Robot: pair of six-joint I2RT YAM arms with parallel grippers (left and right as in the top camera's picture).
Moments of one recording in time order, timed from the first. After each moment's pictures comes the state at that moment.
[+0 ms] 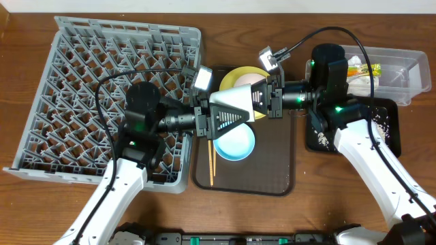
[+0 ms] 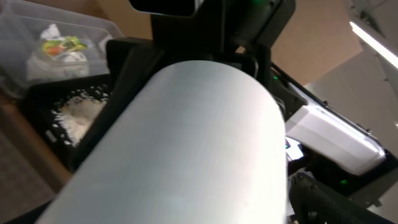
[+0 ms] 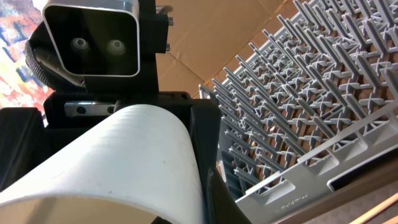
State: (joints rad) left arm -0.31 1.22 0.80 0.37 1.14 -0.89; right arm 0.31 1.47 1.10 -0.04 -1.24 0.46
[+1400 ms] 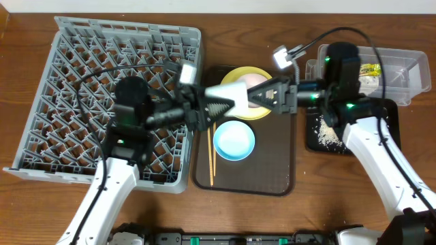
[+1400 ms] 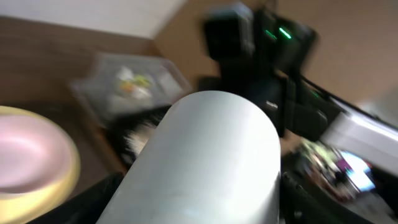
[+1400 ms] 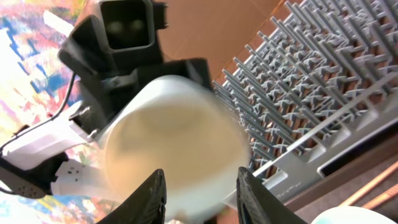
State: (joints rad) left arm -0.19 1.21 0.82 0.23 1.04 -0.65; right arm 0.19 1.48 1.08 -0.05 -1.34 0.46
